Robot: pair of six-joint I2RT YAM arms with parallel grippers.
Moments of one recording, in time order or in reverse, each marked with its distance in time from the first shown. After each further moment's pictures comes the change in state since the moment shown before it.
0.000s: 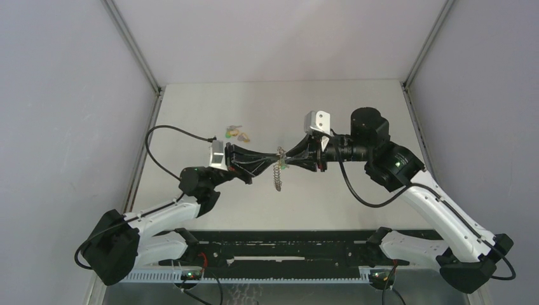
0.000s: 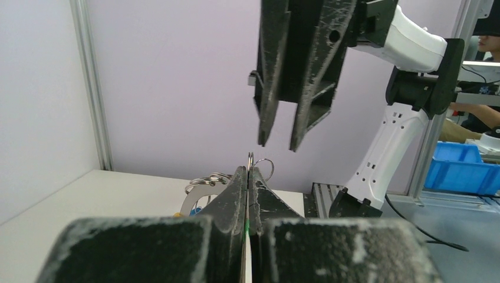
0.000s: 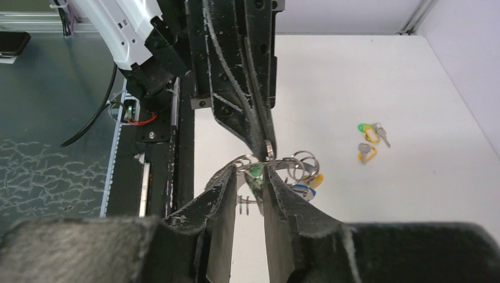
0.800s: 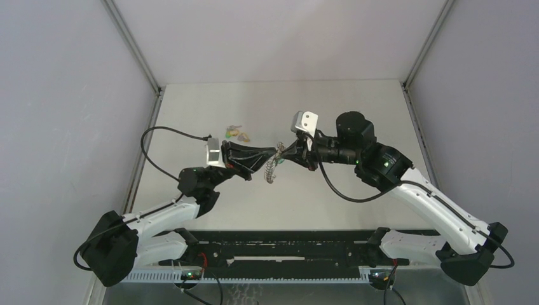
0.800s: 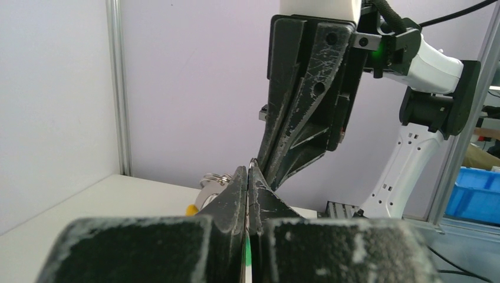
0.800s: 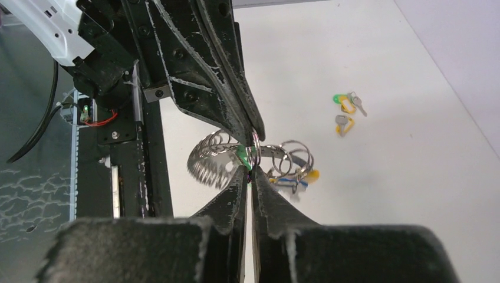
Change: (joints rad) left arm 0.000 -0.010 0.000 0.004 -0.096 0.002; right arm 0.103 0.027 -0.020 0.009 0.256 0.022
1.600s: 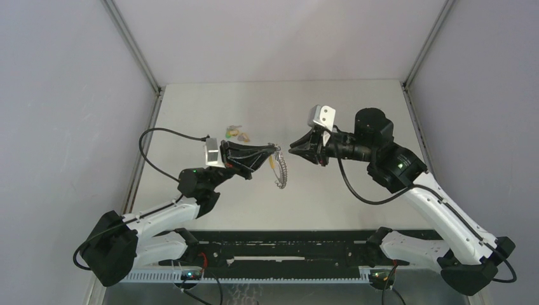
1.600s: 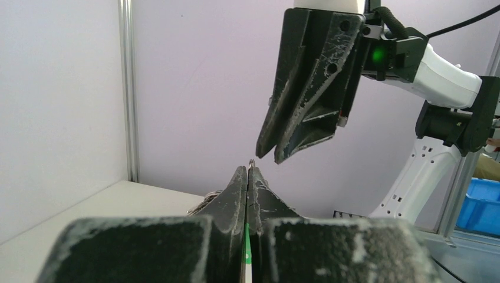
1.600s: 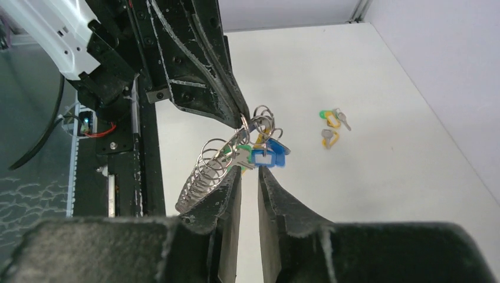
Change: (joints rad) left arm -0.016 -0.004 0.000 0.012 -0.056 0.015; right arm -0.075 -0.060 -0.002 0.016 -0.066 -0.014
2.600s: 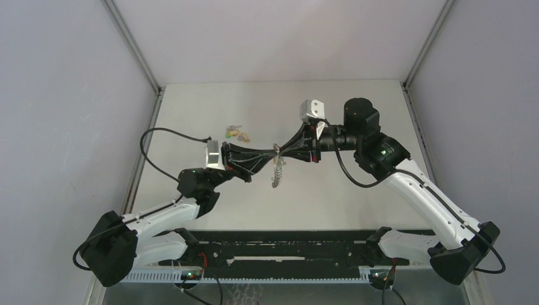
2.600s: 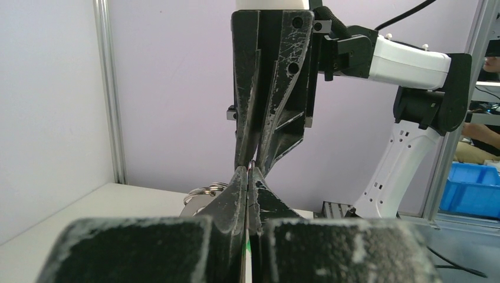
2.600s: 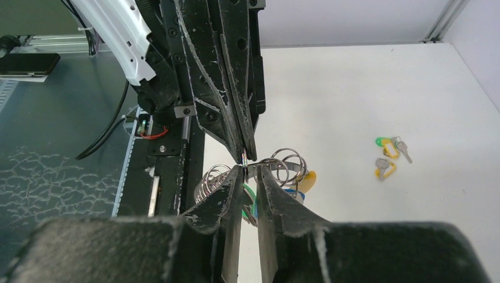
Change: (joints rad) left arm 0.000 -0.002 0.000 0.006 0.068 -0.010; right arm -0.096 0.111 0.000 0.122 -0.322 0.081
